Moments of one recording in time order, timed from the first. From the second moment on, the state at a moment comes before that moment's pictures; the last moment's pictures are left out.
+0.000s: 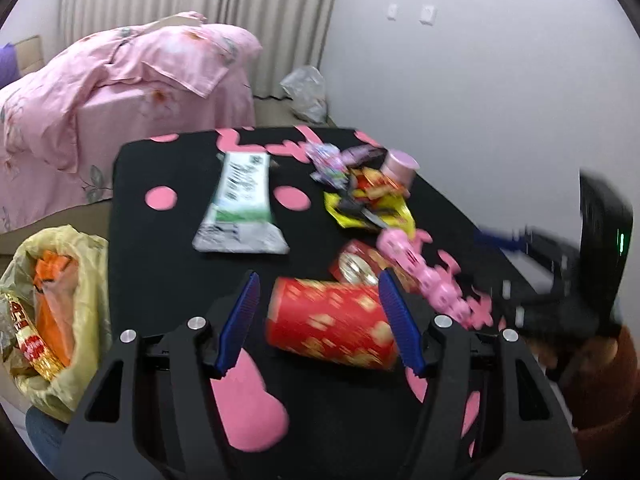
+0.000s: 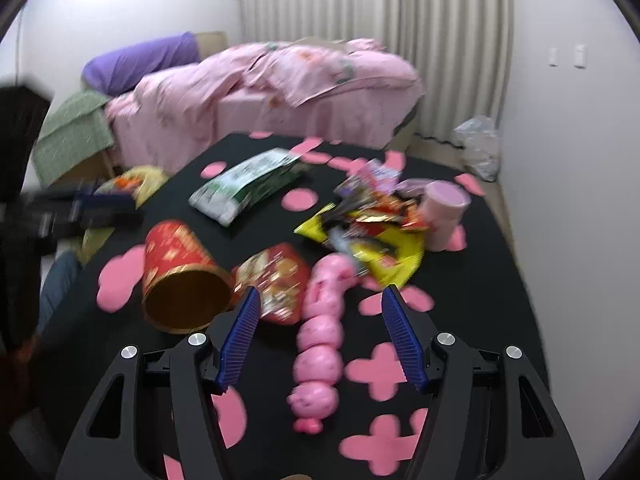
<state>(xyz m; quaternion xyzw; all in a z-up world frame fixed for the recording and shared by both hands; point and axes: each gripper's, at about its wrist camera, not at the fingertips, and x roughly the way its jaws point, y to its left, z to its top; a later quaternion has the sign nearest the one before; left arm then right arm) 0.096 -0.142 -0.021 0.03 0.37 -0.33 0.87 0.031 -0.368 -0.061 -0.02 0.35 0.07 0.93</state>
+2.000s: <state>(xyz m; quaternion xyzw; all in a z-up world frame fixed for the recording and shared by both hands) 0.156 -0.067 0.009 -0.03 0.34 -0.26 0.90 0.061 -0.298 -0.044 -0.09 0.38 0.19 0.90</state>
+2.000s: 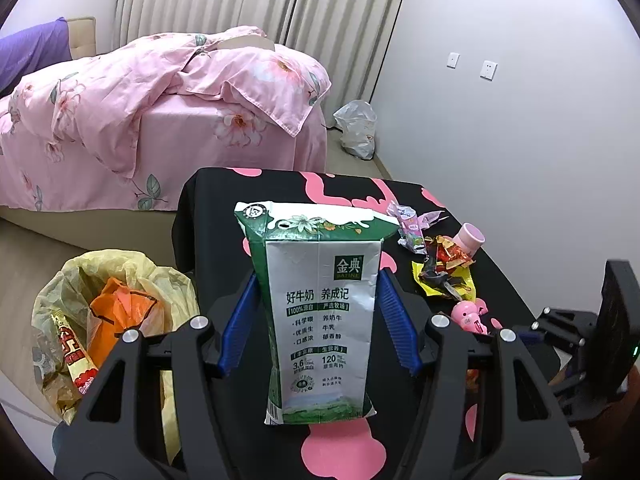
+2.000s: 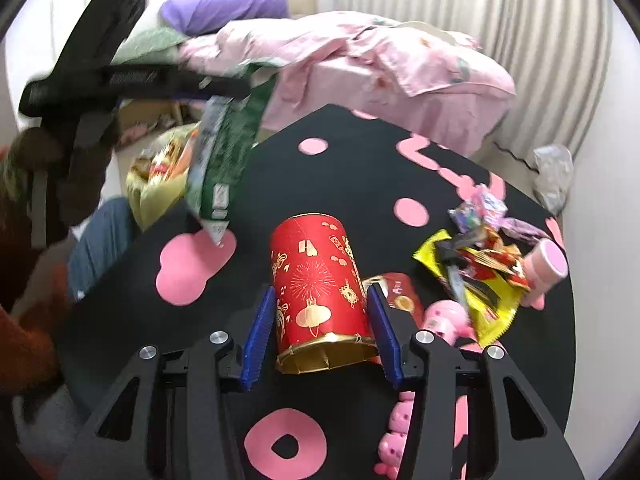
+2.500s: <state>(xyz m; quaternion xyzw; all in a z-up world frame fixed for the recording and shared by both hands) 0.130 -0.047 0.033 -0.03 0.30 -0.27 0.91 0.076 -0.317 -0.007 -0.02 0.35 0.13 0.93</state>
